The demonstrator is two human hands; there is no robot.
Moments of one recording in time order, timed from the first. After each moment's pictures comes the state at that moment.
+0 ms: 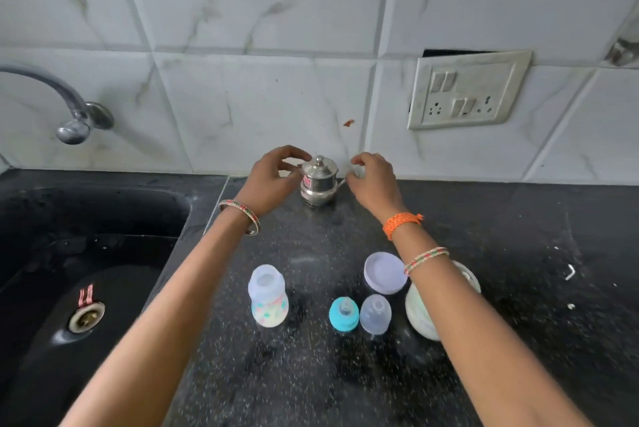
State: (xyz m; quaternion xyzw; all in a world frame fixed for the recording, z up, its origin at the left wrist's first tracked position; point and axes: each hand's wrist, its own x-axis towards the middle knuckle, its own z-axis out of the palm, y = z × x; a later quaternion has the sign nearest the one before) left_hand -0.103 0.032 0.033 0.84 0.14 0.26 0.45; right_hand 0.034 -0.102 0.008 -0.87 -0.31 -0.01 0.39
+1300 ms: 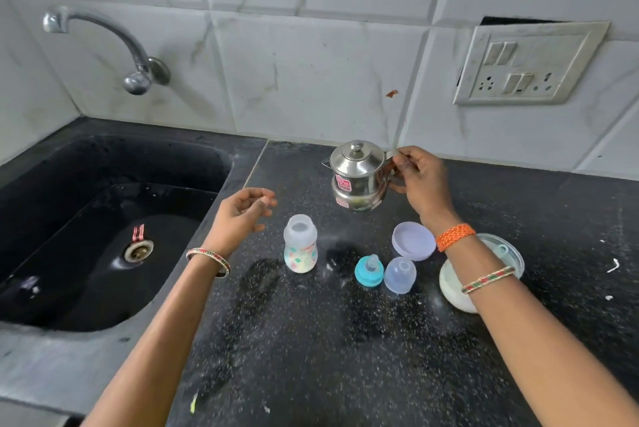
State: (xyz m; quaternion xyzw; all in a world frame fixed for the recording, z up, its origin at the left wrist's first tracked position) left_hand -0.235 0.031 -0.060 0.70 0.31 0.27 0.59; right_hand -0.009 -0.145 -0.015 -0.71 -0.31 0.09 0.63
